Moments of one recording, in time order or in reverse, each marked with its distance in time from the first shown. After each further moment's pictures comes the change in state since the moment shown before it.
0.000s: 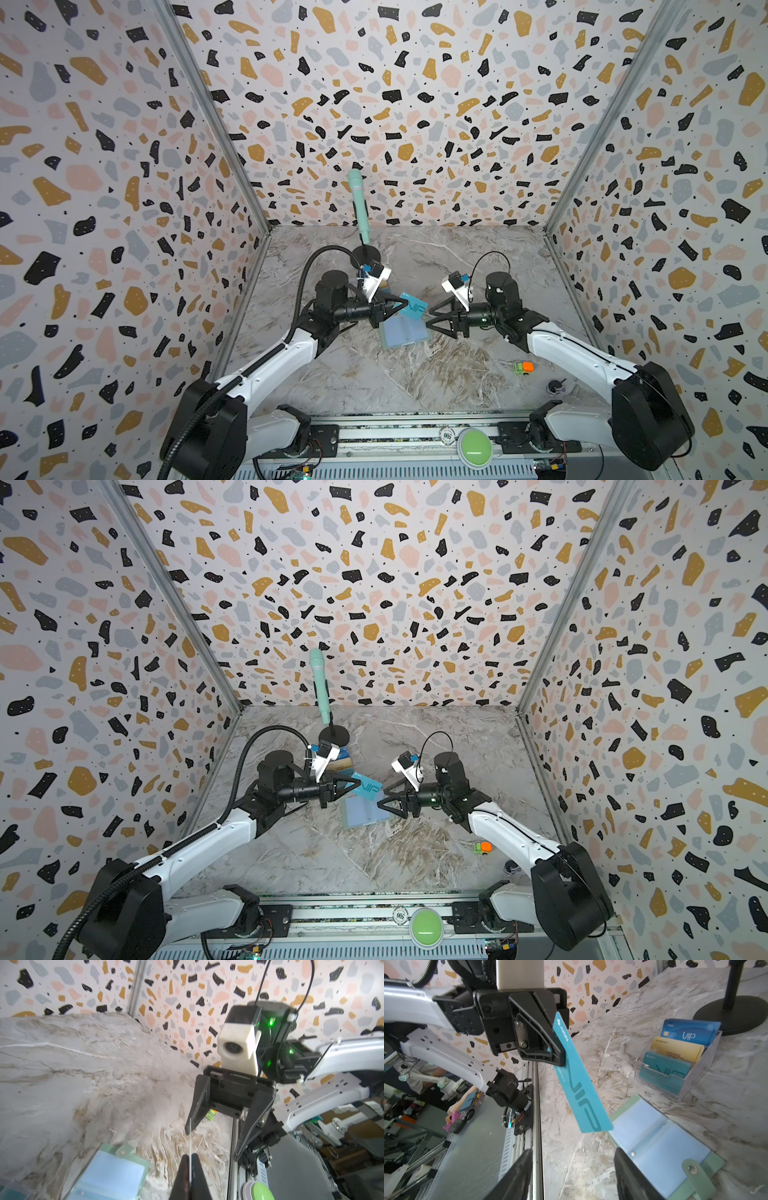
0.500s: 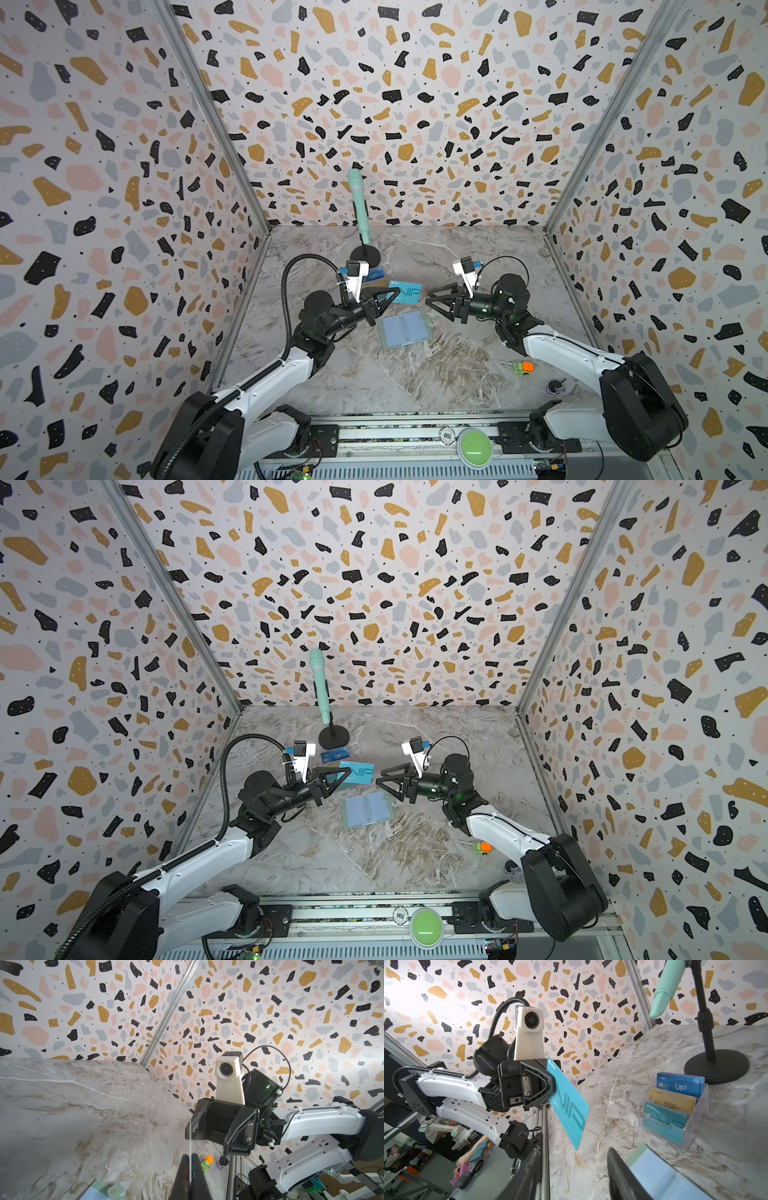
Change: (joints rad) left arm 0.000 -0.069 -0.191 0.499 -0.175 -0.347; right arm -0.018 0.068 -0.066 0.592 0.035 0.434
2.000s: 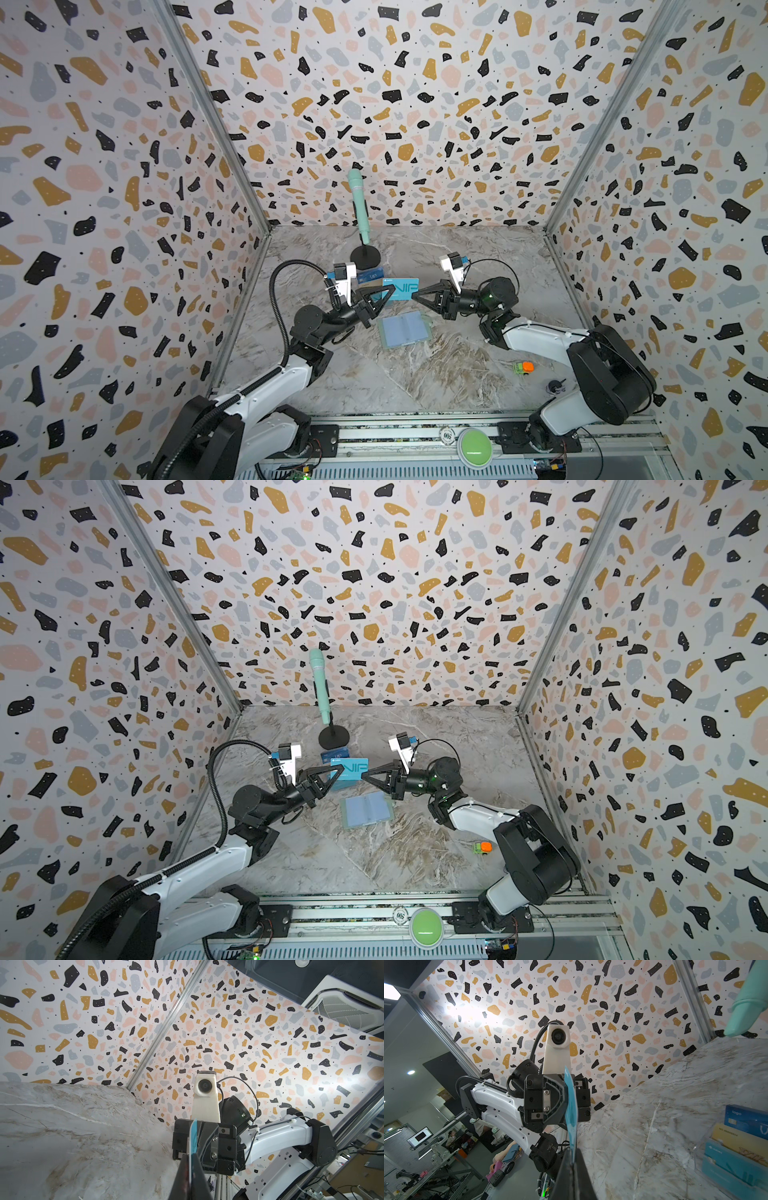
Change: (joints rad) left arm 0.000 -0.041 -0.079 0.213 -0.046 -0.121; right arm 0.094 0.181 0.058 0.396 -0.051 0.232
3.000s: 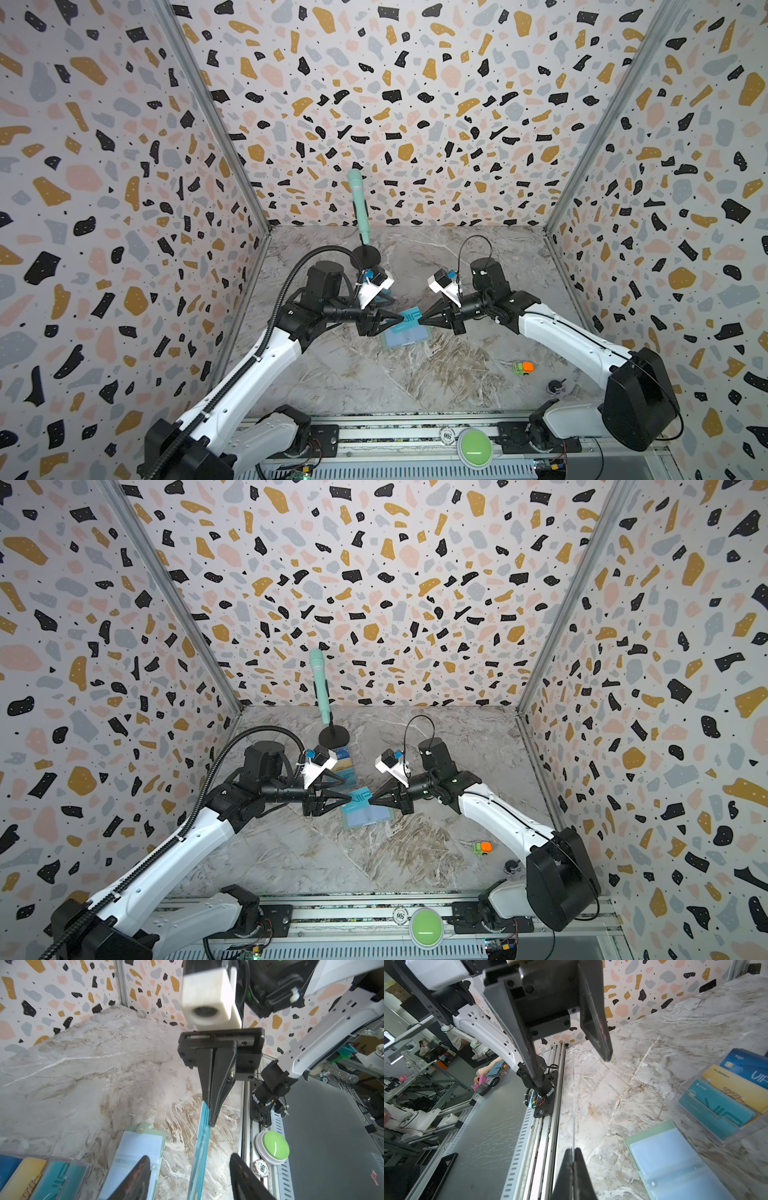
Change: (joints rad) left arm 0.000 0.011 0.546 -1.467 0.218 1.067; right arm -0.004 -0.141 0.287 -1.387 -0.144 -1.037
